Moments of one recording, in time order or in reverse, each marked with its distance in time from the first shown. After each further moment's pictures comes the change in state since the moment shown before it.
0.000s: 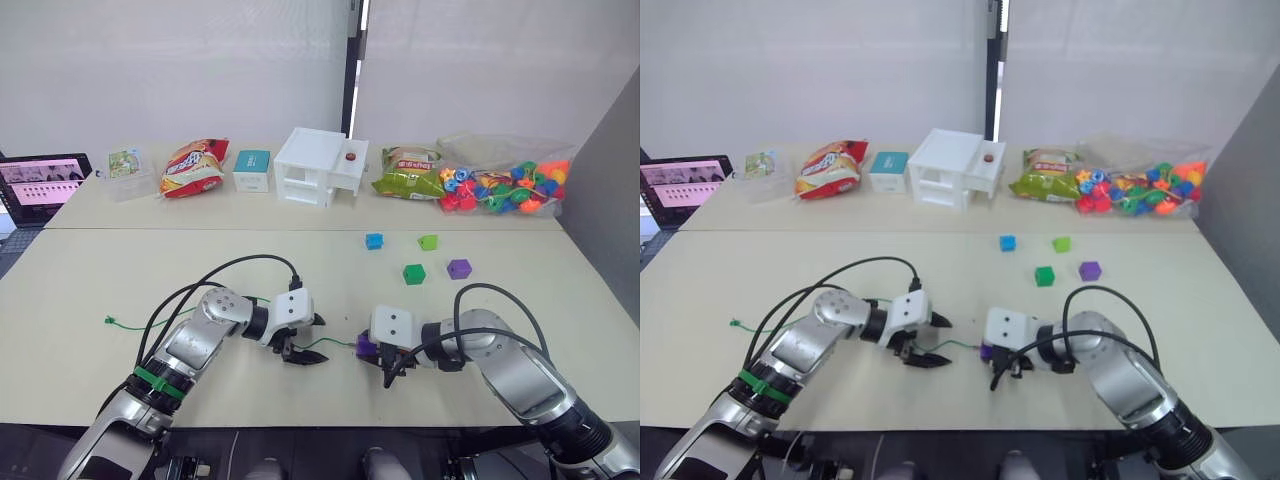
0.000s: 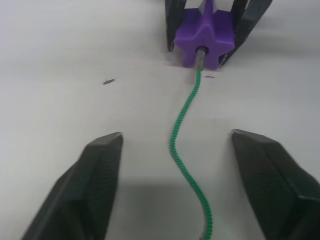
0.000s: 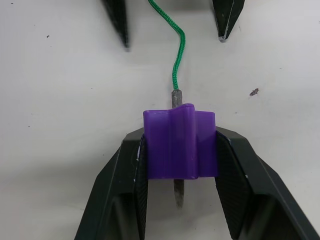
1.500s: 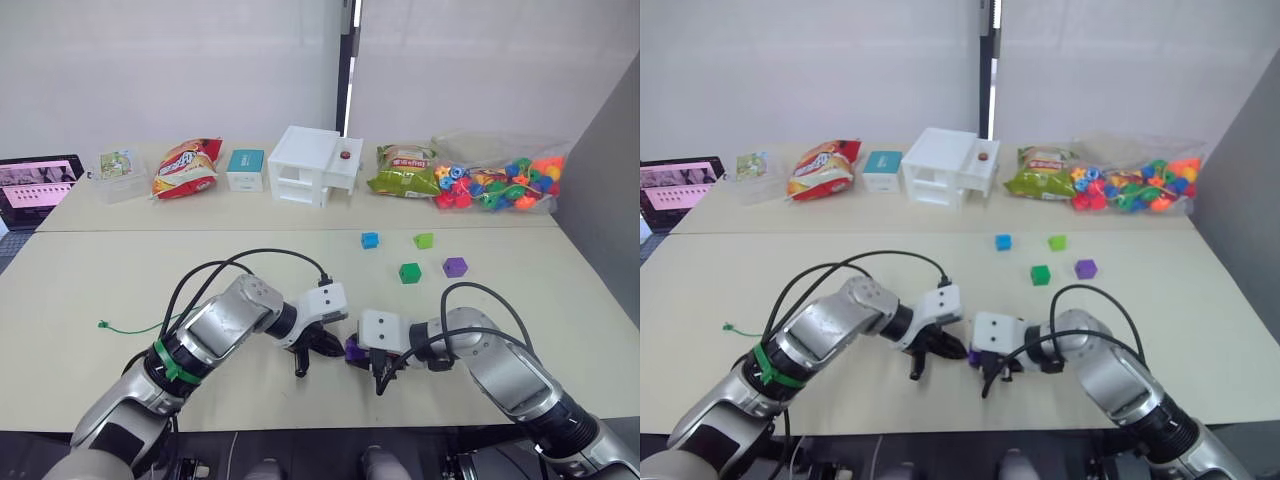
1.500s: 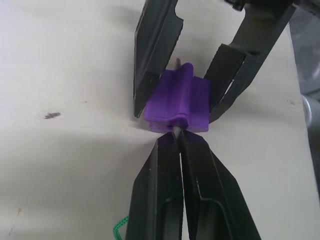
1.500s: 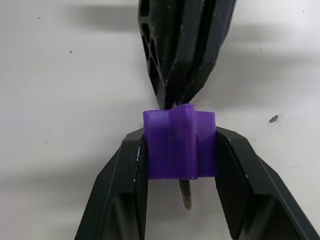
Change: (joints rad) left arm -0.120 -0.032 -0.109 -0.262 -0.107 0.597 0.085; right arm -0.040 0.031 0.043 0.022 -0.008 -0.039 0.027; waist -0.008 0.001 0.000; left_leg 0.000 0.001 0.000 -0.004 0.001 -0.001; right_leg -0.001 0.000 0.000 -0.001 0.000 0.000
